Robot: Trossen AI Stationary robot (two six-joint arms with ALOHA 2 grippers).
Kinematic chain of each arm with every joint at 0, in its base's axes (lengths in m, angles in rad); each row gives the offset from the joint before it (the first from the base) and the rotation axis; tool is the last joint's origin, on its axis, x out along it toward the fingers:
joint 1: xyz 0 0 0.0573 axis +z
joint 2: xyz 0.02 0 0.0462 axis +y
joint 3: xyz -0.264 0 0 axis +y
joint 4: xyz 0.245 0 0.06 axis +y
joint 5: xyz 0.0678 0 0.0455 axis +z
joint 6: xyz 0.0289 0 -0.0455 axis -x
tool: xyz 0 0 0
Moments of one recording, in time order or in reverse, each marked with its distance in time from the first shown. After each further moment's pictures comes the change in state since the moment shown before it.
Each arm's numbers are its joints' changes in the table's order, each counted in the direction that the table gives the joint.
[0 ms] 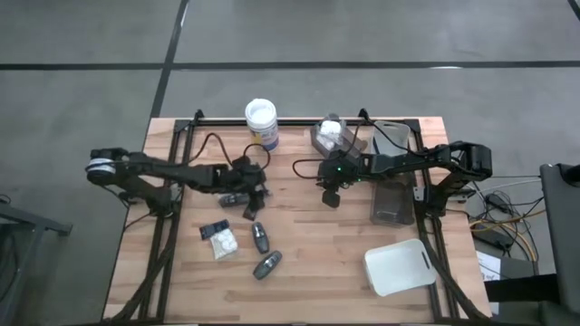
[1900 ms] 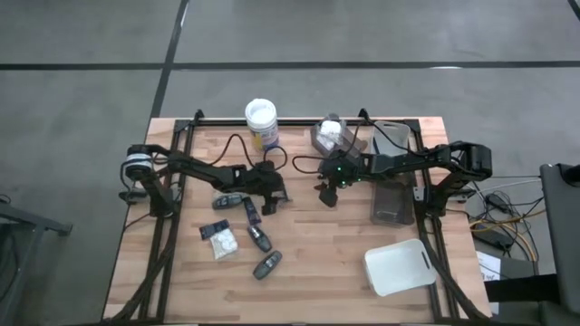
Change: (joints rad) left arm 0.043 0.334 -0.085 -0.311 -0.242 -0.277; right arm 0.000 0.000 -0.001 0.000 0.037 -0.174
